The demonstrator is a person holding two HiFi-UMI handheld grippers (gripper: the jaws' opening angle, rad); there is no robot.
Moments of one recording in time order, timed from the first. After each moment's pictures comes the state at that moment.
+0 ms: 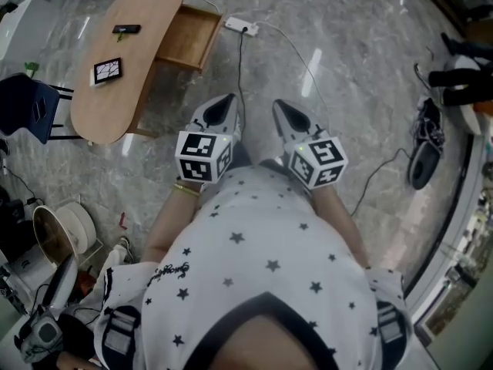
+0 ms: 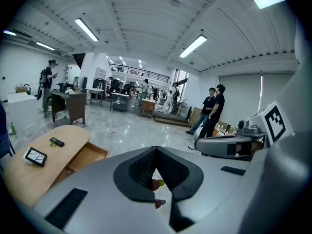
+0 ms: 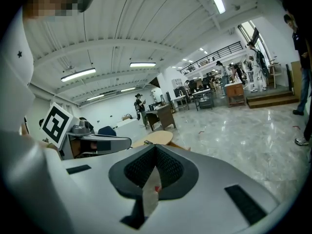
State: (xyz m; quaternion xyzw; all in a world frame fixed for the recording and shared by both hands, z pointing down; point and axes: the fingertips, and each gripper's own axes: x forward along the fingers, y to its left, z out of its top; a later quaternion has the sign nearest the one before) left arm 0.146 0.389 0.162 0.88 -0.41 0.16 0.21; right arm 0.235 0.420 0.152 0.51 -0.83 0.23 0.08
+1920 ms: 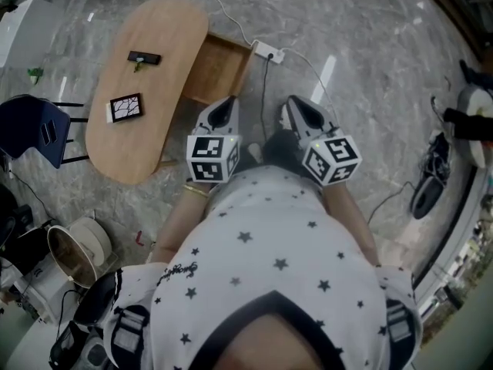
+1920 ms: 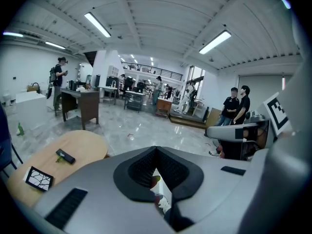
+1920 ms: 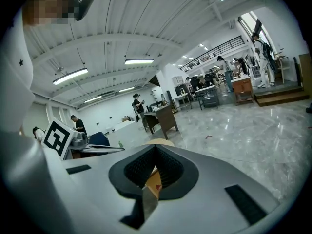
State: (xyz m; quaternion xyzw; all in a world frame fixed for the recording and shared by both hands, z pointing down) left arm 0.060 0.117 0.197 0.84 -0.46 0.17 0.23; right arm 0.184 0.136 0.162 0.50 -0.83 0.25 0.08
